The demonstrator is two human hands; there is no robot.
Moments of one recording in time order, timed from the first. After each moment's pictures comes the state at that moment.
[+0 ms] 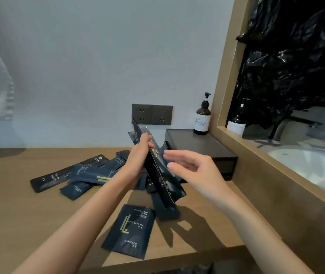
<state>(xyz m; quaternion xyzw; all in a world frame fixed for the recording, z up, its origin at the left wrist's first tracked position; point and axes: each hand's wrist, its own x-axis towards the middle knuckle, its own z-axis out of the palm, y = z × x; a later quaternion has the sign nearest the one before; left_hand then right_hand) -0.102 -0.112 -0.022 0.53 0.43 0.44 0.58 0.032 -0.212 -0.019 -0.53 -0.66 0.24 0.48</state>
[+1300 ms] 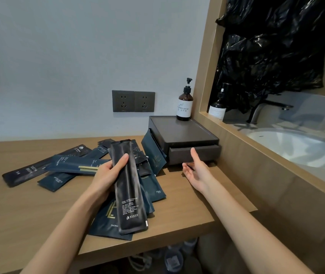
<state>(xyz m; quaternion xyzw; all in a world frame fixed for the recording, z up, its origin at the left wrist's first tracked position) -0.137 -0.099 -0.119 0.50 0.42 0.44 0.62 0.099 -0.163 -0.104 -0.51 -0.11 0.48 0.70</state>
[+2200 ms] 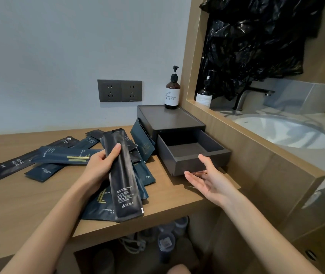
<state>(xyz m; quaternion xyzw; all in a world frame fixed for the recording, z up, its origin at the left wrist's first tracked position) -0.132 -0.108 -0.120 0.54 0.42 0.43 0.59 0.089 -0.274 -0.085 -0.50 -0.06 0.54 0.68</state>
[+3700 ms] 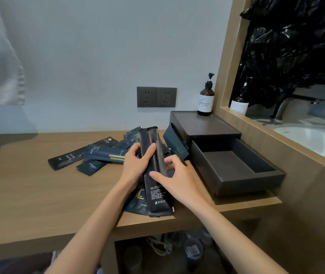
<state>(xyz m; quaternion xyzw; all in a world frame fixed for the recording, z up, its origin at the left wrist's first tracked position) -0.135 -0.112 -0.117 0.58 0.40 0.54 0.45 -0.026 -0.214 -0.102 -0.67 -0.58 0.21 0.40</state>
